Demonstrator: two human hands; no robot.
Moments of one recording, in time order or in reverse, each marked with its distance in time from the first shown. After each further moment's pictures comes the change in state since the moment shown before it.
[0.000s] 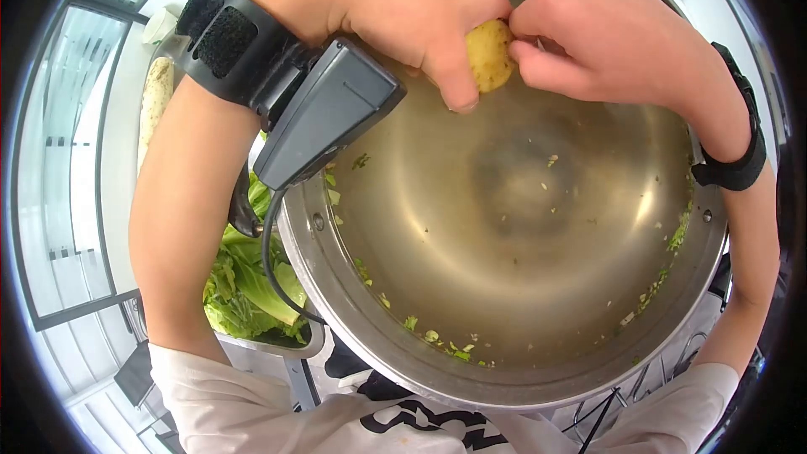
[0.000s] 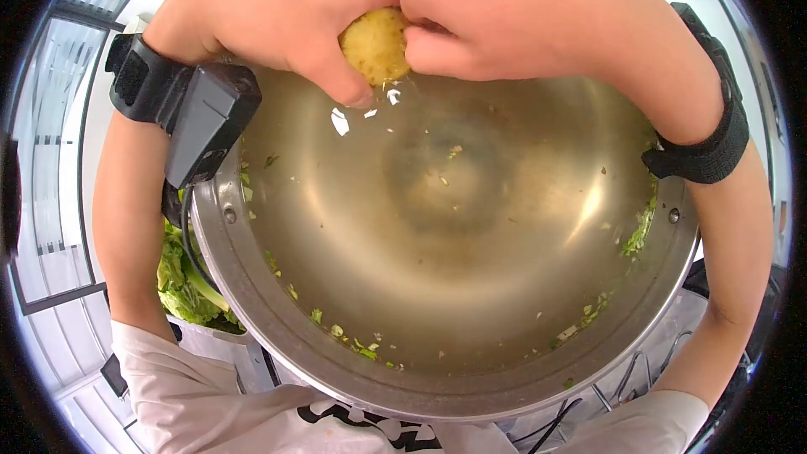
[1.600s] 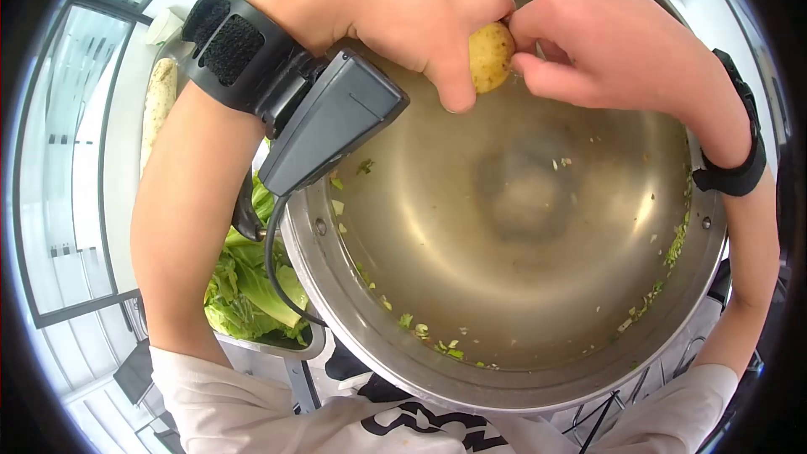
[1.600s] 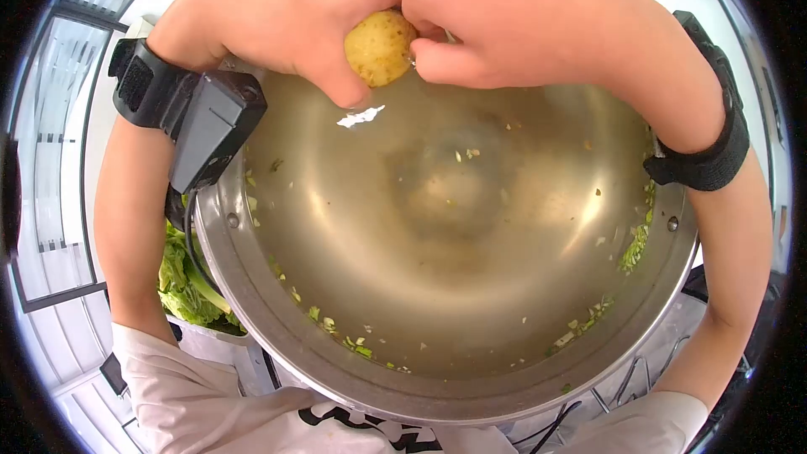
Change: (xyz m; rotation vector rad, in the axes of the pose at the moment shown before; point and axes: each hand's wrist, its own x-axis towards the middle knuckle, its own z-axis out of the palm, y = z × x) left_hand 0.000 -0.007 -0.010 -0.044 0.039 0.101; right_hand 0.005 0.019 0.040 0.163 0.305 -0.088
